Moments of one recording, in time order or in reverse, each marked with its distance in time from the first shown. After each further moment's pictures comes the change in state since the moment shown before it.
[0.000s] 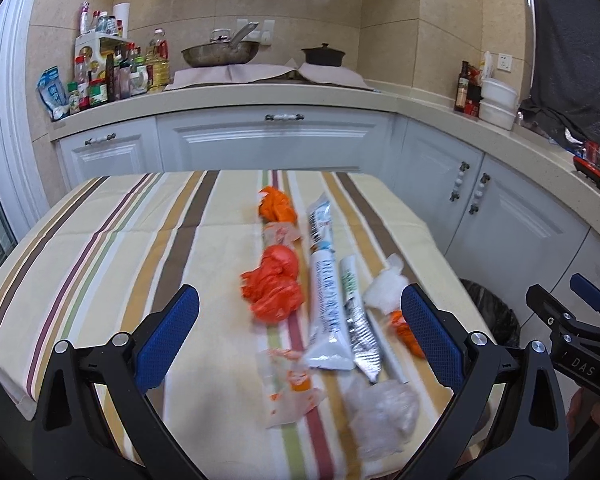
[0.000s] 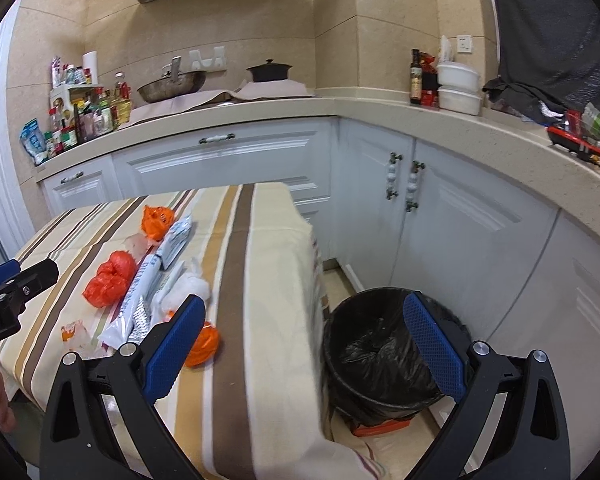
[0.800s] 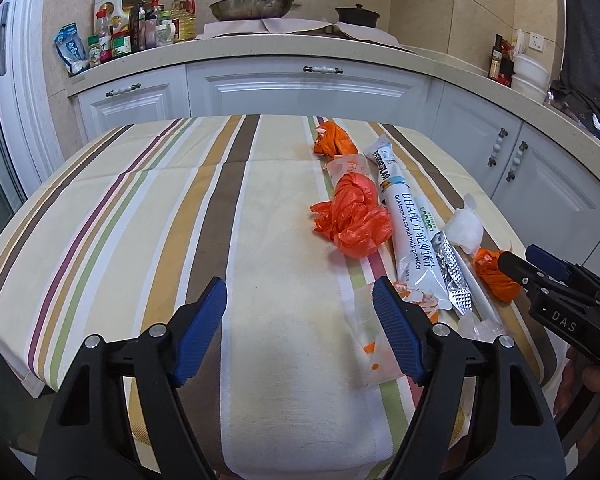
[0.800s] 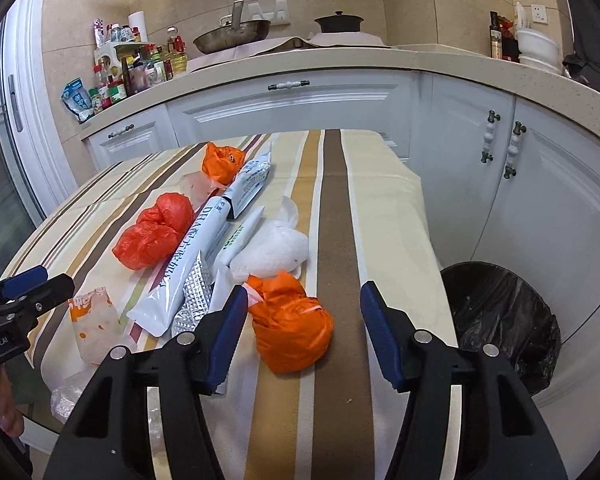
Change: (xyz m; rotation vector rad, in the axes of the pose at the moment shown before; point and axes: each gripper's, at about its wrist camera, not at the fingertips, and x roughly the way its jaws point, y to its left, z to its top) left arm 0.025 0.058 -0.037 -0.040 0.138 0.042; right arm 0.067 0.061 -0.023 -0.059 0.144 0.211
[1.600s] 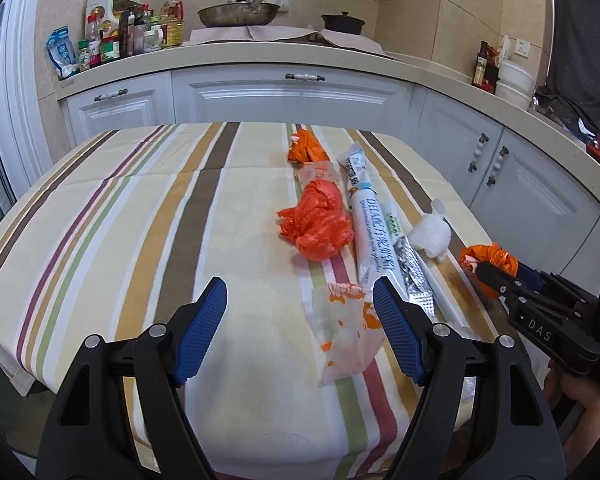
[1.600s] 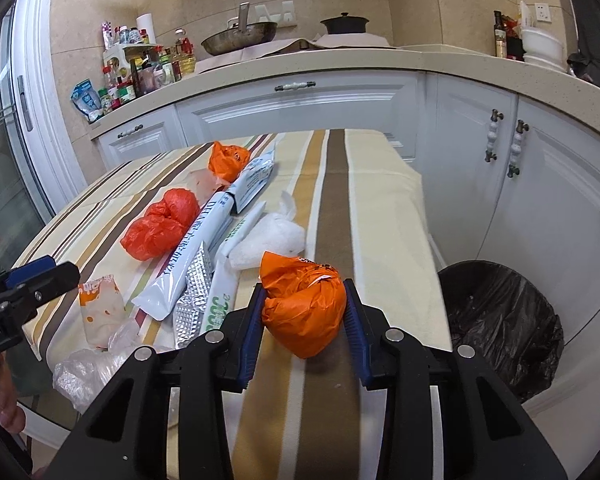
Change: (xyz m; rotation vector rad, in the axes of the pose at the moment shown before) left arm -0.010 -0.024 -0.001 0.002 -0.018 -0.052; right arm -0.012 -0.012 -0.005 -0.001 -0.010 0.030
